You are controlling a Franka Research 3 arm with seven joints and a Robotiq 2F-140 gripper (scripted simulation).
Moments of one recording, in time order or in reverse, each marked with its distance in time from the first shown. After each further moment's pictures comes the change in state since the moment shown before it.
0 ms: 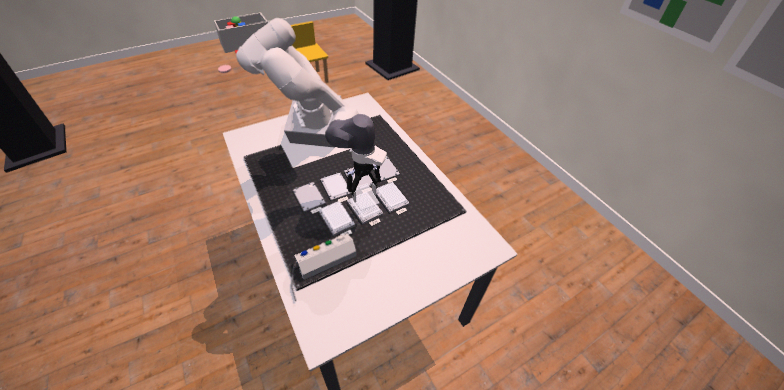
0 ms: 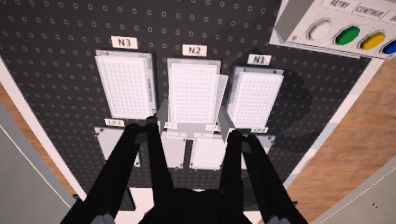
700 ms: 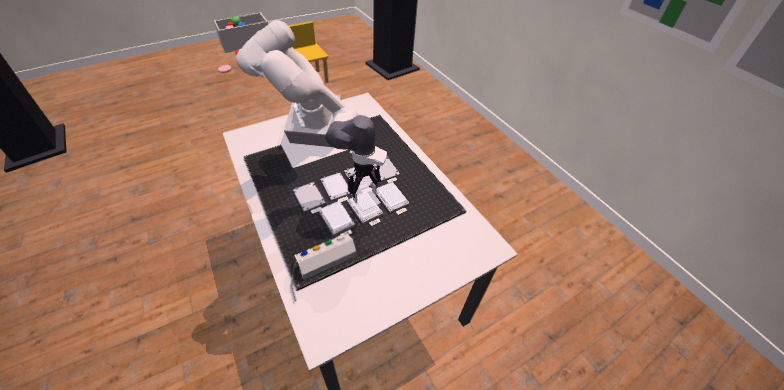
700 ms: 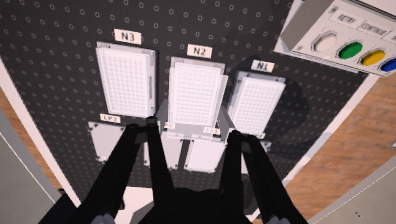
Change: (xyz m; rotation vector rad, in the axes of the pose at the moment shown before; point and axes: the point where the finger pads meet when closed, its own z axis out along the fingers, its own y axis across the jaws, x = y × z) arm 0.000 -0.002 0.005 0.002 0.000 -0.080
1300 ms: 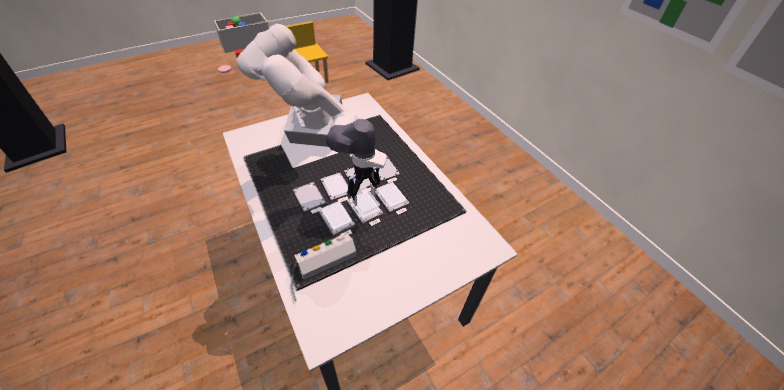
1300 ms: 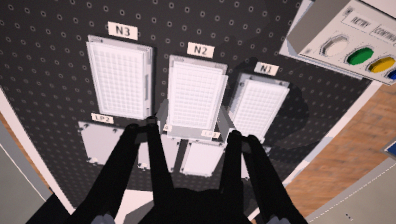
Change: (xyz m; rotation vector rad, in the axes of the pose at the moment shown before) arm -0.002 0.002 0.016 -0.008 -0.007 -0.038
